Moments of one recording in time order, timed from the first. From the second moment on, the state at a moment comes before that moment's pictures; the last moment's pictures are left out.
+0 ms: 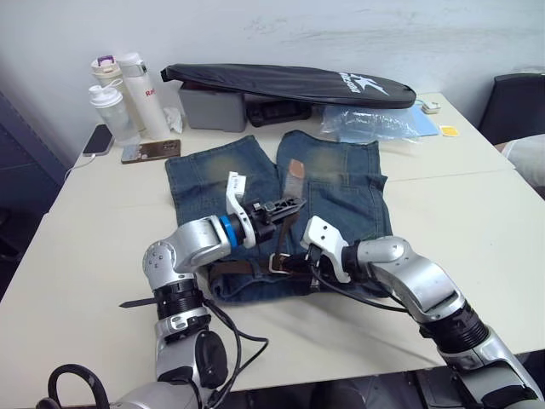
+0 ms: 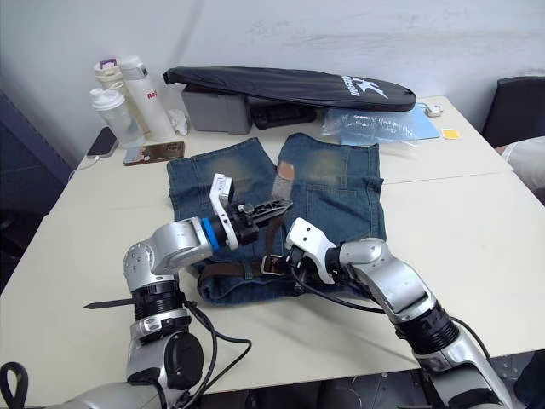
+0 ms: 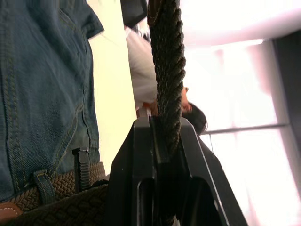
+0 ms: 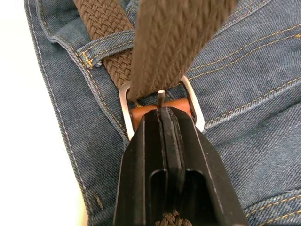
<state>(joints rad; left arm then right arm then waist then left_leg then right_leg) -0.64 -0.02 0.47 0.14 -1.86 1.30 0.70 -0.49 -0.55 0.40 -0.22 0.26 0.76 0.86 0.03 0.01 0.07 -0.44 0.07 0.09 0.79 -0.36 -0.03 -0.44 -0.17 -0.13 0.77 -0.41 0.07</state>
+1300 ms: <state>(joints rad) -0.37 0.29 0.27 -0.03 -1.80 0.92 0.40 -0.48 -0.52 0.30 -0.19 0.35 0.79 0.90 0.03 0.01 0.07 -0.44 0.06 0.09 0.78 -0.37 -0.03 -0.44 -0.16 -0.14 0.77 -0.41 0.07</state>
